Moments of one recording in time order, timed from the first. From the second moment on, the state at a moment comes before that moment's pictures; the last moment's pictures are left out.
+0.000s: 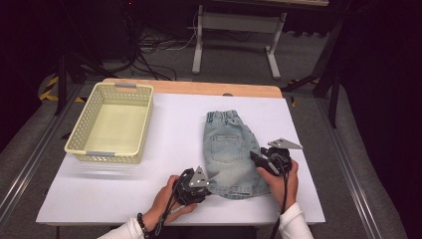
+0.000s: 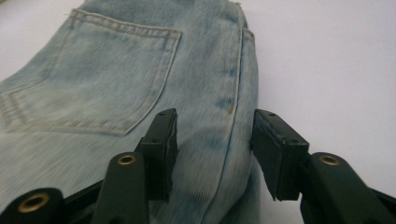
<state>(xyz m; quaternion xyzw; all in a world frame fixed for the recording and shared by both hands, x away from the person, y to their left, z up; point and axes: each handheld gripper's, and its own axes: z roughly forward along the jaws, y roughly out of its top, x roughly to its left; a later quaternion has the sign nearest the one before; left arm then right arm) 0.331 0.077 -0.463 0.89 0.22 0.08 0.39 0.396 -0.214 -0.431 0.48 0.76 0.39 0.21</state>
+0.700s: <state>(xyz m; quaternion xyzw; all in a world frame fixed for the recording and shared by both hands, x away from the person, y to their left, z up) 0.323 0.110 -0.451 0.90 0.17 0.10 0.38 0.333 -0.209 -0.452 0.47 0.78 0.38 0.18</state>
